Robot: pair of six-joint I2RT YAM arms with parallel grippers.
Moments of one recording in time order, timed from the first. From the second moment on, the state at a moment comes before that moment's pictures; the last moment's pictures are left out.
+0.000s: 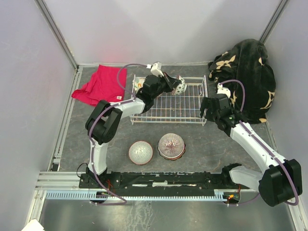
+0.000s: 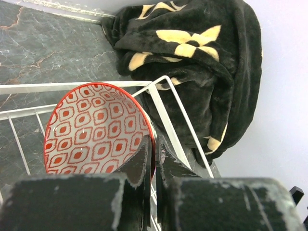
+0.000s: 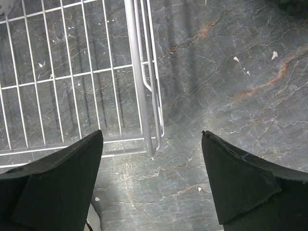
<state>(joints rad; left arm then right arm) -0.62 2.03 1.35 0.64 0.13 -0.81 0.34 1.13 0.80 -0.42 0.29 0.46</state>
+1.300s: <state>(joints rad) -0.60 2.09 1.38 0.58 0.11 -0.87 0.34 1.16 0.80 -0.42 0.29 0.46</state>
